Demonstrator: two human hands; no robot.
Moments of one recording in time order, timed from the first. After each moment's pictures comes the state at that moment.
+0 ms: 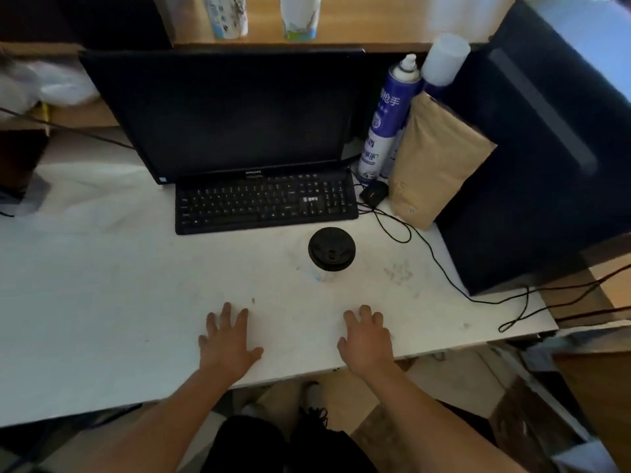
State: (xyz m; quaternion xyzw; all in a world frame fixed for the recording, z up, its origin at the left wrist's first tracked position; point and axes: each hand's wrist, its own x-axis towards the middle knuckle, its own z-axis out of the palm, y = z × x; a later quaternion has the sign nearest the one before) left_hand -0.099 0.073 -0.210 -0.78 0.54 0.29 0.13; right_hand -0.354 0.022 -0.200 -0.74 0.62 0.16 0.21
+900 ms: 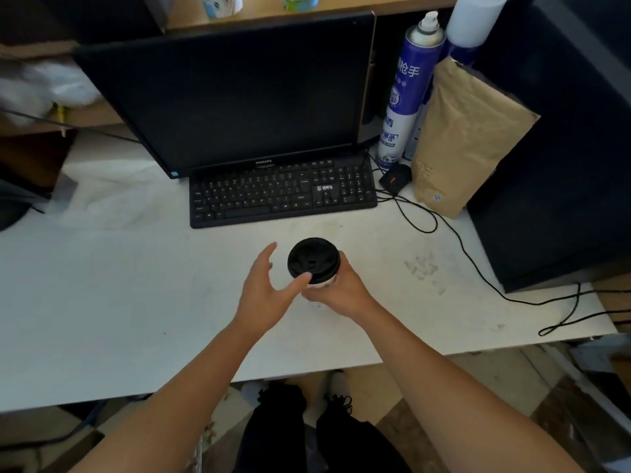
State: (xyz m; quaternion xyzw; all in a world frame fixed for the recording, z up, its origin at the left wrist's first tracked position) left_hand -0.141 0.005 -0.141 -0.74 0.43 0.39 -0.33; right_hand -0.299 -0.054 -0.179 -0.53 0.54 -0.18 0.63
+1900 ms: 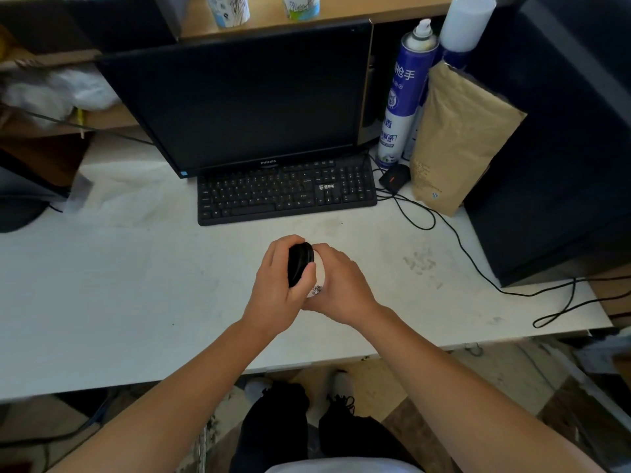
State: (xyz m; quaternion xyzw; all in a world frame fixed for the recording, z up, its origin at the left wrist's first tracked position) left_hand -0.165 0.021 -0.102 -0.65 0.60 0.26 -0.38; right_hand -0.299 -0.029 -0.123 -0.76 0.49 -0.15 0.40
